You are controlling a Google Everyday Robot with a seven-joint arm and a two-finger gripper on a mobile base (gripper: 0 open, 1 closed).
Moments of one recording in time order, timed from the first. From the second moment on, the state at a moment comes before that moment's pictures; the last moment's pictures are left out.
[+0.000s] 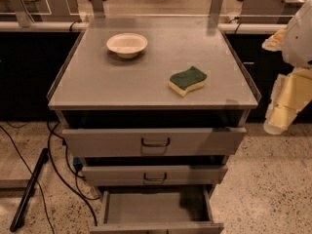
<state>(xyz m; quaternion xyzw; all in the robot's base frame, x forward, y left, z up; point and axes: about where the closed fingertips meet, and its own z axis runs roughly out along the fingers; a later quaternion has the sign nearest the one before) 0.438 -0.217 0.976 -0.60 0.78 -0.03 0.16</state>
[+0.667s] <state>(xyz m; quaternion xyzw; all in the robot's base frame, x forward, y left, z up) 0.438 -0.217 0.976 -0.60 0.78 -0.03 0.16</state>
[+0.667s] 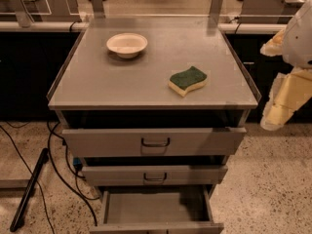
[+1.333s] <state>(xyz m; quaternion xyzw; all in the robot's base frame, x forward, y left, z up) 0.411 -0.215 0.939 -0.60 0.78 -0.01 0.18</state>
